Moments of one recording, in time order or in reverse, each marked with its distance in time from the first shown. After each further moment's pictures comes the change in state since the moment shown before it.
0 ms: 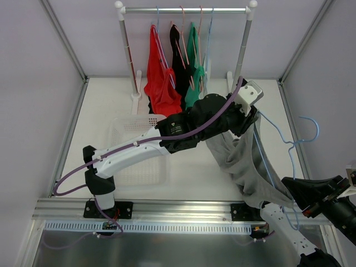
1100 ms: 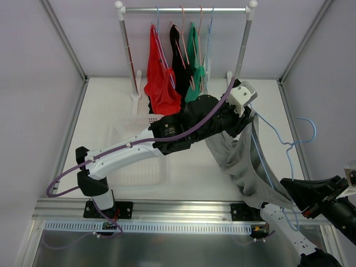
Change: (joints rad) left arm 0.001 -0.071 -0.090 0.038 0.010 -0.001; right arm 0.005 0.000 -0.003 -0.003 -0.018 0.003
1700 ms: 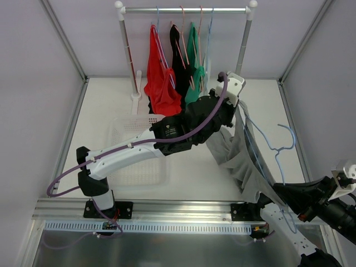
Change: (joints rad) left arm 0.001 0.003 -0.011 0.019 -0.304 -0.018; right arm 0.005 -0.007 -0.039 0.001 -0.098 -0.047
